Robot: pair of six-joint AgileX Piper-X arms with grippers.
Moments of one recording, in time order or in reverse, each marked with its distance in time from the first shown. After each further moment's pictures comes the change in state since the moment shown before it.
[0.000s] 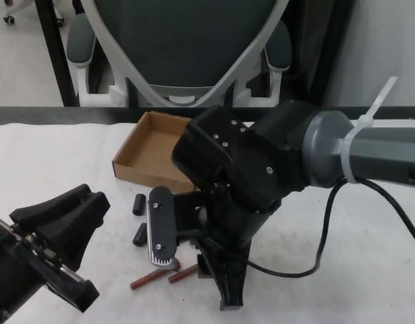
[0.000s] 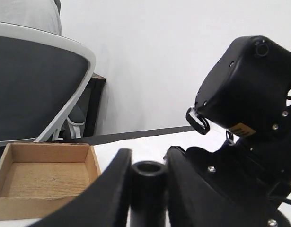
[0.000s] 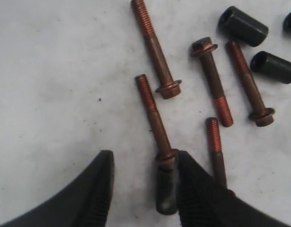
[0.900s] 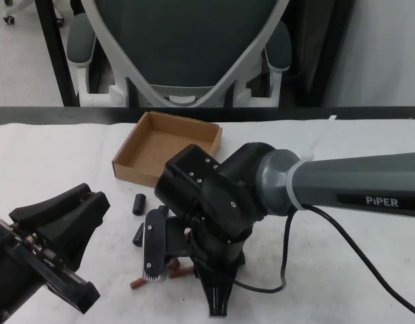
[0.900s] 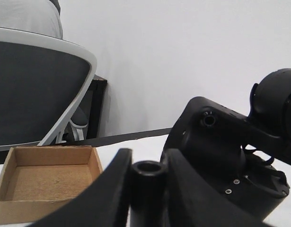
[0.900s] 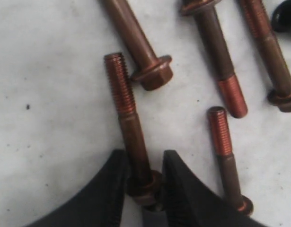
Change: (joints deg) left arm 0.0 0.0 0.0 -0.2 0.0 1.8; right arm 0.6 9.2 -0.8 -5.0 13.6 10.3
